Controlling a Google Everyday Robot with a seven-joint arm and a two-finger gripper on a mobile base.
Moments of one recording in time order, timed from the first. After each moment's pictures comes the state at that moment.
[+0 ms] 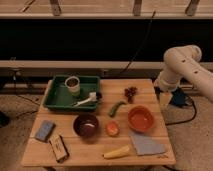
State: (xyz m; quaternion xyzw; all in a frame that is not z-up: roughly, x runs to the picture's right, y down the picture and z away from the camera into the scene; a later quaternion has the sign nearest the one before) arm 0.280 0.050 0.730 -0.31 -0.03 0.00 0.95
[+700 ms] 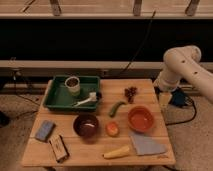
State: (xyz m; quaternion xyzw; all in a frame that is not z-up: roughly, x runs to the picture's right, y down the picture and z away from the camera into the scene) arm 0.280 0.049 0.742 -0.30 -0.03 0.00 0.95
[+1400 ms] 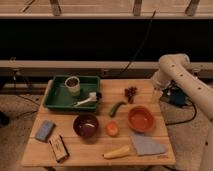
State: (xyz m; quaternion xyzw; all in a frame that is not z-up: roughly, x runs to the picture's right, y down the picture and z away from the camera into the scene) arm 0.291 0.027 0.862 -0.25 -0.04 0.05 0.97
